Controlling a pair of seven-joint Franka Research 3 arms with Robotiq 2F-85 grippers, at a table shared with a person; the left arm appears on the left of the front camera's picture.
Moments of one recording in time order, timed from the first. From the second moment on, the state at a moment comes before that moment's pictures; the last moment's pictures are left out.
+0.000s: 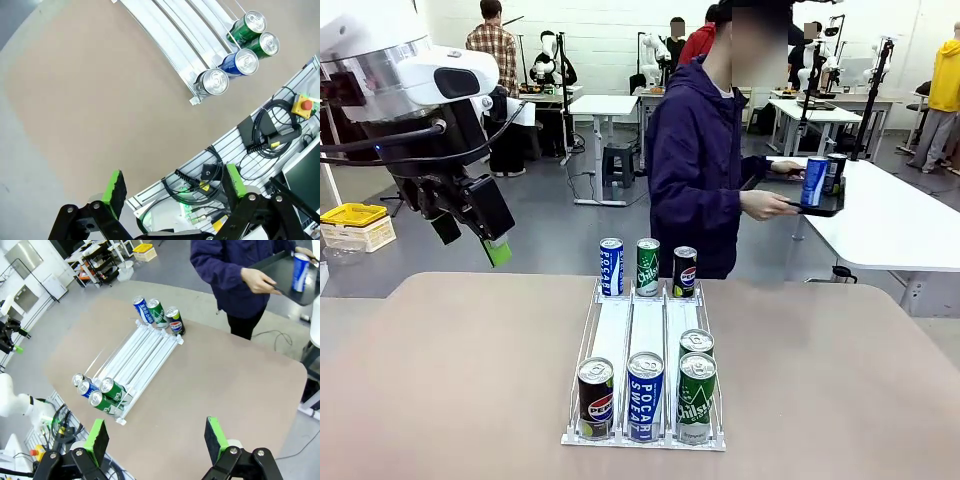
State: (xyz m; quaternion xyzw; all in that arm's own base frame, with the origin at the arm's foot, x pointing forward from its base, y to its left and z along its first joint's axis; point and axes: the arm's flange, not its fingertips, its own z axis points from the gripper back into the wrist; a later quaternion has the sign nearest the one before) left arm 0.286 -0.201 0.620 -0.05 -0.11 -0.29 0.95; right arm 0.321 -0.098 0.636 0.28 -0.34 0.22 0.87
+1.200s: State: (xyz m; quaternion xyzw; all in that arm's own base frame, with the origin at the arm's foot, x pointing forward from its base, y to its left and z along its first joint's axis) left arm 0.275 -0.025 0.641 -0.22 -0.25 -0.36 0.87; right arm 0.321 -0.098 0.636 0.28 -0.34 0.22 0.87
